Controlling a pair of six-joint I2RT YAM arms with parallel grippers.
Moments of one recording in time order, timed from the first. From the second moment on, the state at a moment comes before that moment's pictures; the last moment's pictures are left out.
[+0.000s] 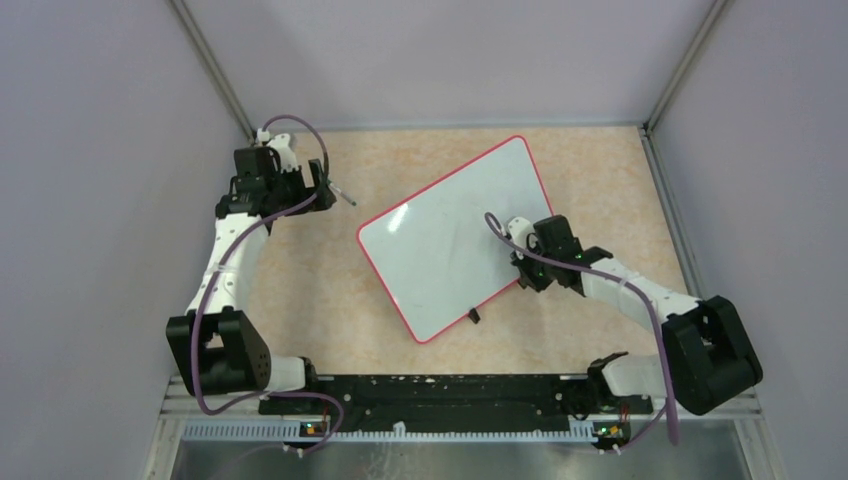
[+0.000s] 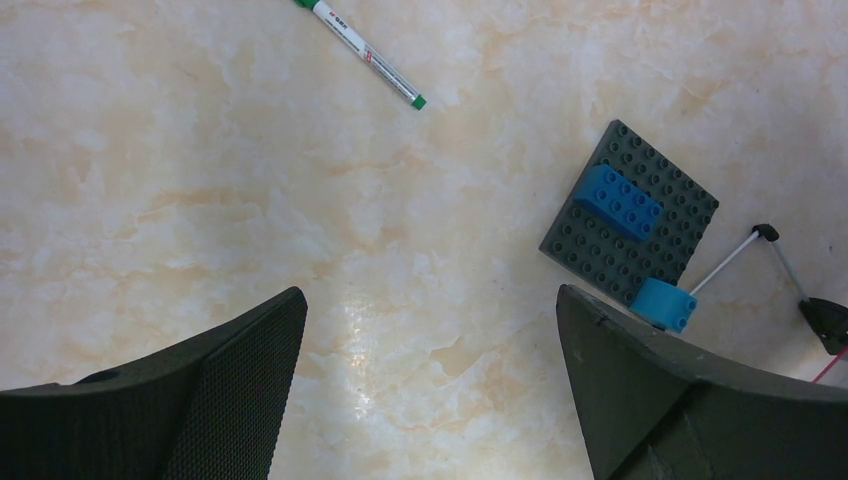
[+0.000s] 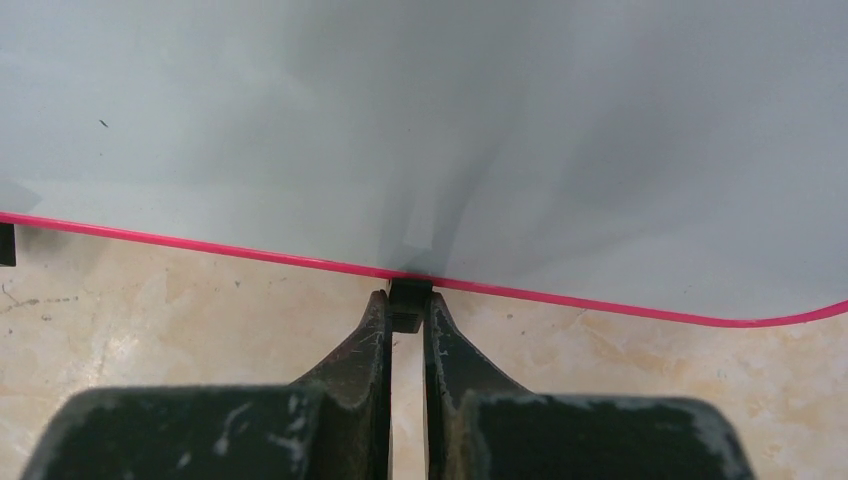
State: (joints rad) left arm 0.10 1.36 1.19 -0.52 0.29 -0.11; right arm 0.44 1.30 0.67 -0.33 -0.12 -0.31
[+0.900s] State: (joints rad) left arm 0.10 1.46 1.17 -0.50 0.29 -0.13; right arm 0.49 1.12 0.63 -0.53 -0.23 -0.41
